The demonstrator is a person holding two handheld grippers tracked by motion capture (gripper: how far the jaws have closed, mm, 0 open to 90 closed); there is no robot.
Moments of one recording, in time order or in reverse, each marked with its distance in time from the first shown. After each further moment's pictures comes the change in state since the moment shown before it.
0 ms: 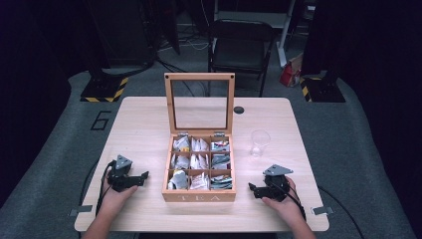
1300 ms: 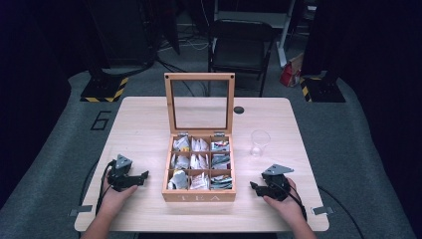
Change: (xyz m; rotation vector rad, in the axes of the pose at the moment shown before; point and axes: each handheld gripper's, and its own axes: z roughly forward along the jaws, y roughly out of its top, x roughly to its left) left arm 0.001 0.001 0.000 0.005 -0.003 0.008; right arm 0.003 0.005 -0.007 0.029 0.030 0.013
